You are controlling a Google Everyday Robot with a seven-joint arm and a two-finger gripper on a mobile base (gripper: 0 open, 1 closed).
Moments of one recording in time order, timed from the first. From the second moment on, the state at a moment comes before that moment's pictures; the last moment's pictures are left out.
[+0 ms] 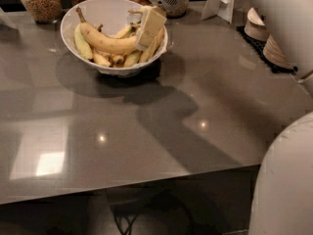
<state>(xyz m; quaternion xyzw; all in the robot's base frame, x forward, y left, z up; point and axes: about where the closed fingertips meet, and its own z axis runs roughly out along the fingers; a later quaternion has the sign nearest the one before) 0.687 0.038 0.974 -0.67 0.65 0.07 0.35</state>
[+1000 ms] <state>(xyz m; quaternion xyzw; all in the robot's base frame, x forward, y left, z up) 0.710 0.082 0.953 -0.68 0.63 0.13 0.36</state>
